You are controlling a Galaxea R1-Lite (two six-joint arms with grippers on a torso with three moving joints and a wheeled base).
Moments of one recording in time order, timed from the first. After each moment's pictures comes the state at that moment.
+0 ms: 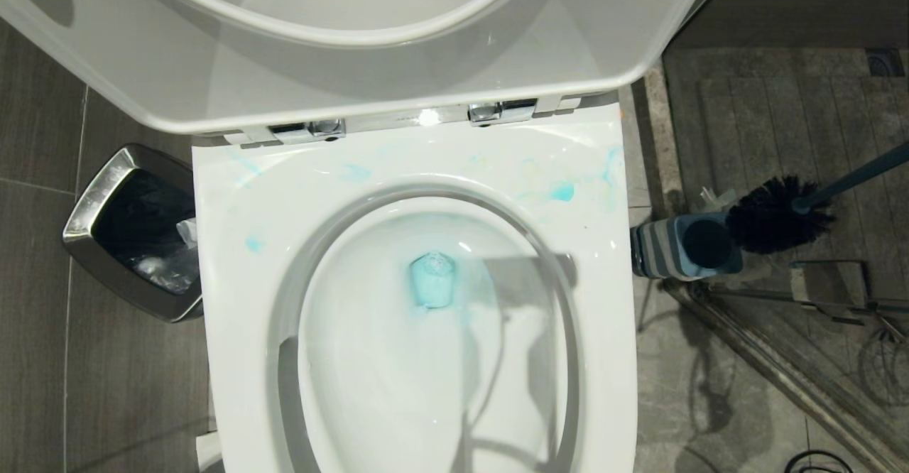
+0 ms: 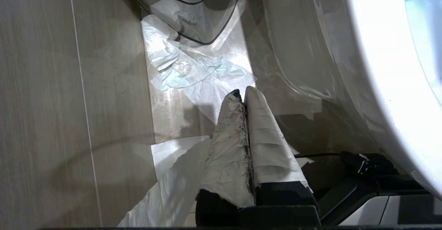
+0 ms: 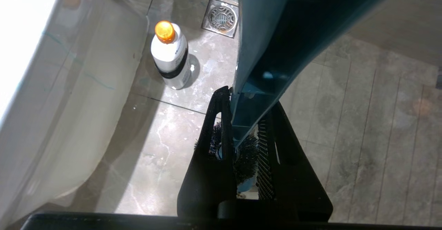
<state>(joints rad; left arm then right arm) -0.01 0.00 0.00 0.00 -0.01 0.01 0.03 0.99 -0.72 -0.47 0.10 -0.26</state>
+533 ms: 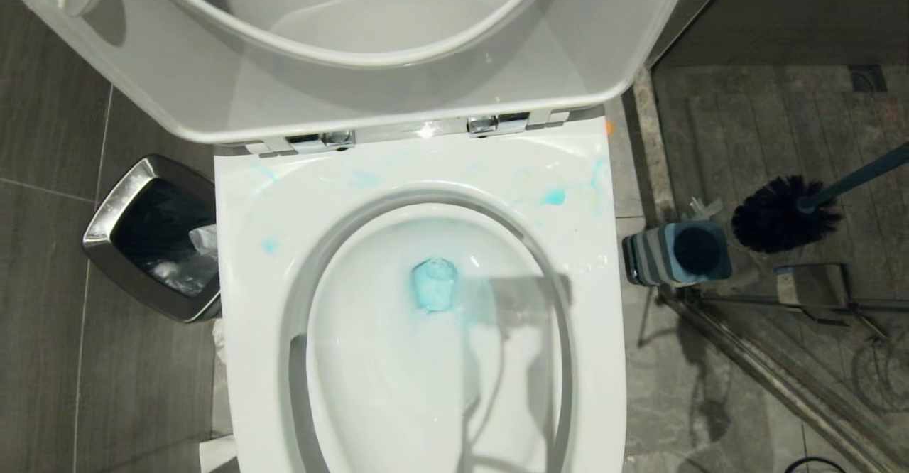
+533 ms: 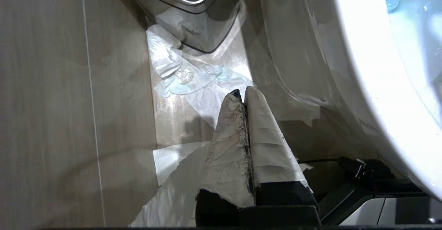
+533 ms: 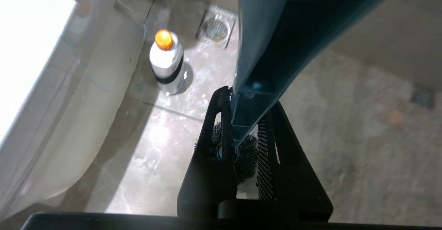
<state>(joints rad) -0.01 0.00 0.00 0.00 0.00 0.01 0.03 0.99 -0.72 -0.47 0.10 -0.30</state>
